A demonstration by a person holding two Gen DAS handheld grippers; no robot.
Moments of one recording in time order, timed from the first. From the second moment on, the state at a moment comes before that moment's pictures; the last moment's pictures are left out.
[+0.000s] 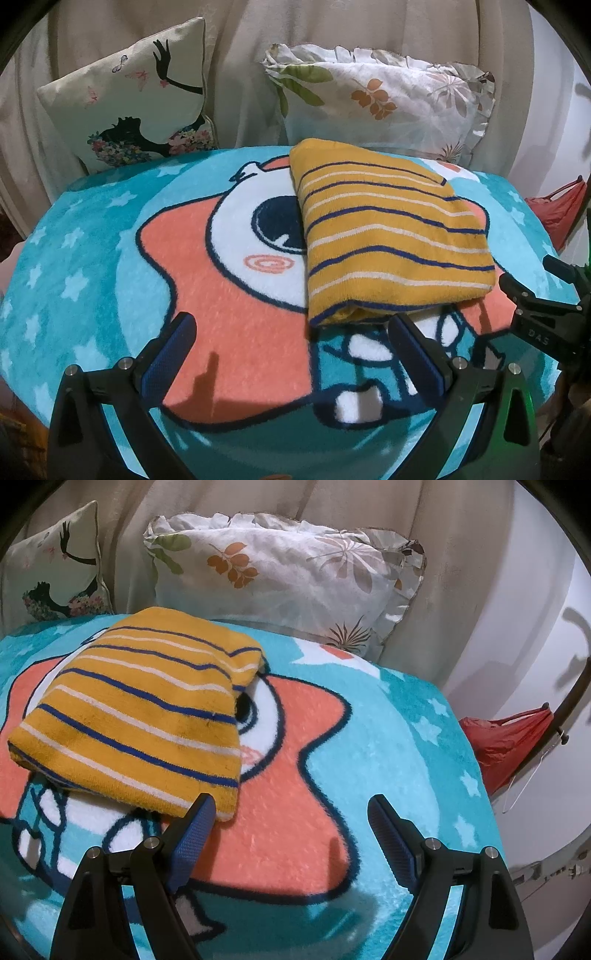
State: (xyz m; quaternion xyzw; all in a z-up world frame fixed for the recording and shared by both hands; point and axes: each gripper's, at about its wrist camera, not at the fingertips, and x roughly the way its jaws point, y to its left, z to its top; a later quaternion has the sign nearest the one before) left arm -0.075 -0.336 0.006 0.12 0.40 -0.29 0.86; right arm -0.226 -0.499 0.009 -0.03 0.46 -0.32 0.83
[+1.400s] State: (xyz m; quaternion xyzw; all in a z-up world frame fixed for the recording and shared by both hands) left arm -0.084 -0.285 0.007 0.10 0.38 -0.24 0.89; right arm -0.221 -0.432 0.019 -0.07 0.46 -0.28 0.84
